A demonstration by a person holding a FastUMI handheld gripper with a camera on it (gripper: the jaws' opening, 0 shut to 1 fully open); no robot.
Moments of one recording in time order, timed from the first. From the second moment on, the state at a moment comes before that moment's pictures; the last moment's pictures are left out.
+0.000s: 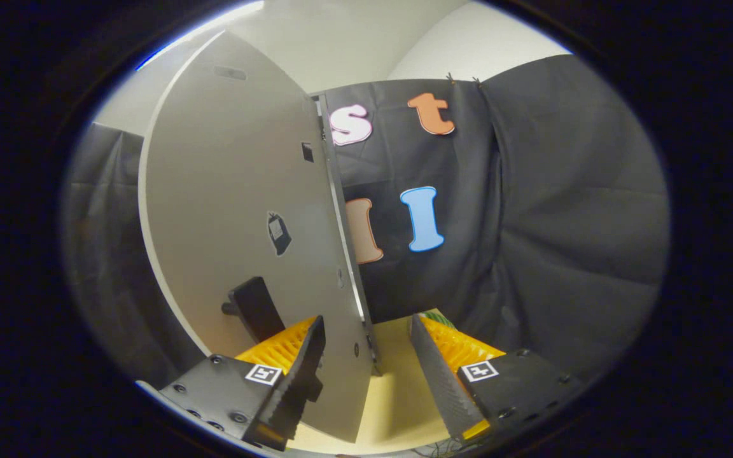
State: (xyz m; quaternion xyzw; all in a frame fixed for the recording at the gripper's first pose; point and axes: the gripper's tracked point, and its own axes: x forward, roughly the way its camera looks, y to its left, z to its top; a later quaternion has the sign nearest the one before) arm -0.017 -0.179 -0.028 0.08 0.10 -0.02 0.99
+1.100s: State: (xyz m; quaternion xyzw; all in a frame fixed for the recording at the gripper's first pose) arm 0.065 0.040 -0.030 0.05 0.08 0.08 0.99
